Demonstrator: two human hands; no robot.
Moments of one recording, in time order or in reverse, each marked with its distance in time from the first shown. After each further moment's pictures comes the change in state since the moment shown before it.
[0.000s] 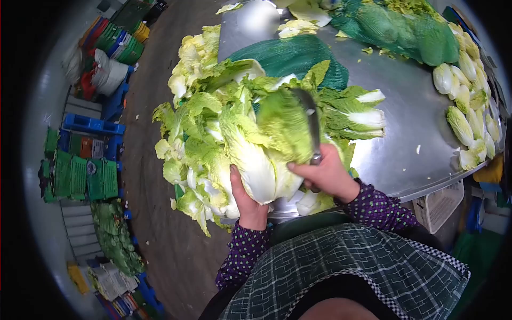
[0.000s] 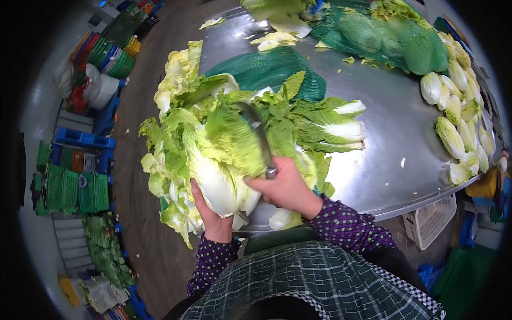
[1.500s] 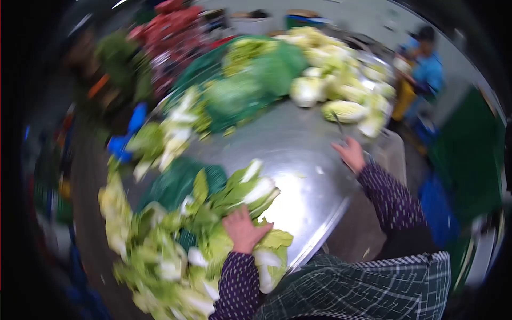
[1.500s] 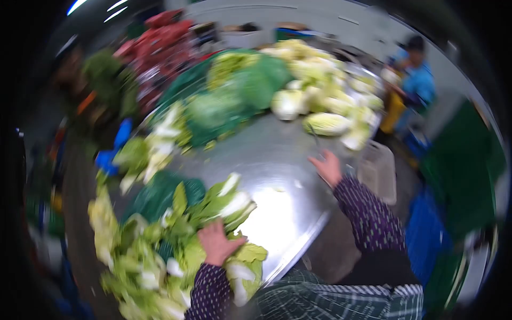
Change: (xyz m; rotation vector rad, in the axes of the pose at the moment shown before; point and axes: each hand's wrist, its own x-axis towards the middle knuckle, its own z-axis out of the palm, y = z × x) left_hand 0.080 -0.154 0.110 1.987 -0.997 0.738; right_hand -0.146 0.045 -0.369 -0.875 1.518 -0.096
